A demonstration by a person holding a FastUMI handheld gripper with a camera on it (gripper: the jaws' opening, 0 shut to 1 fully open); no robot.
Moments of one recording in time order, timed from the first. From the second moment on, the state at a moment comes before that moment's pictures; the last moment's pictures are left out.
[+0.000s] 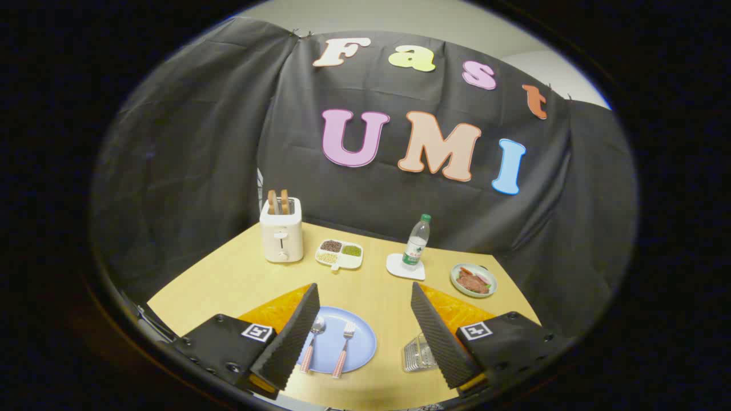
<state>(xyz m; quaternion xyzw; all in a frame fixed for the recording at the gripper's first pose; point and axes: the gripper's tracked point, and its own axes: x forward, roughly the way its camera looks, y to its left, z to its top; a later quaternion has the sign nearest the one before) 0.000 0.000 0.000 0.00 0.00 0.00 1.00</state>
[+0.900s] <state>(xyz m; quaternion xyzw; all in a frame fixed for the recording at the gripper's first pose) 0.011 -0.001 -0.019 0.06 0.04 -0.06 1.00</state>
